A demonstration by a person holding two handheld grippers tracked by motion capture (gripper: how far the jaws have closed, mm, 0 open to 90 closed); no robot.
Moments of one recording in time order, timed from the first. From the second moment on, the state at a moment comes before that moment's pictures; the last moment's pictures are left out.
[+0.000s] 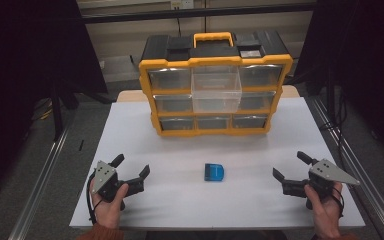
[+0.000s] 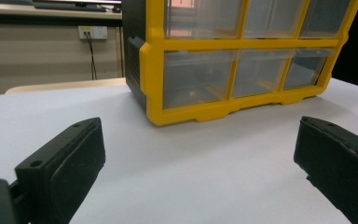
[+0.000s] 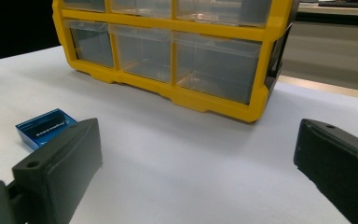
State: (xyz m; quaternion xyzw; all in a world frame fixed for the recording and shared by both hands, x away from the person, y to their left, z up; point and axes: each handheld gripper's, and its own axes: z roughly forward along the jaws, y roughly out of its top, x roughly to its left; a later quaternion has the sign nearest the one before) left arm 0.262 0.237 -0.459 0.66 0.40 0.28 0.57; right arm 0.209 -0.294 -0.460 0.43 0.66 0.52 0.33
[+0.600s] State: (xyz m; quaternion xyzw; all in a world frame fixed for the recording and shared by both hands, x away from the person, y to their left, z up) left arm 0.259 0.244 -0.458 0.66 0.40 0.28 0.57; right arm 0.216 -0.281 -0.468 0.42 0.69 0.51 0.28
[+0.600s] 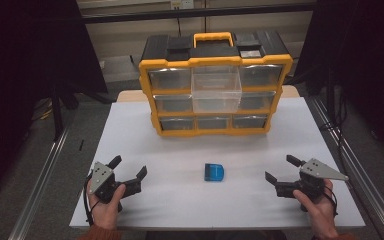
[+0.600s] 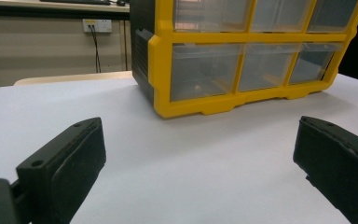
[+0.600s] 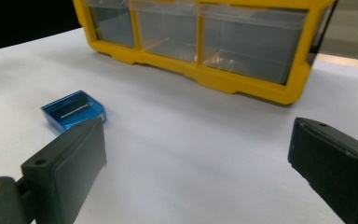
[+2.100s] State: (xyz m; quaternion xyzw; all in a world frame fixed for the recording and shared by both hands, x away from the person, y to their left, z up) left arm 0.249 0.238 -0.453 0.67 0.38 0.28 0.57; right arm 0.266 -0.173 -0.435 0.30 0.83 0.47 0.10
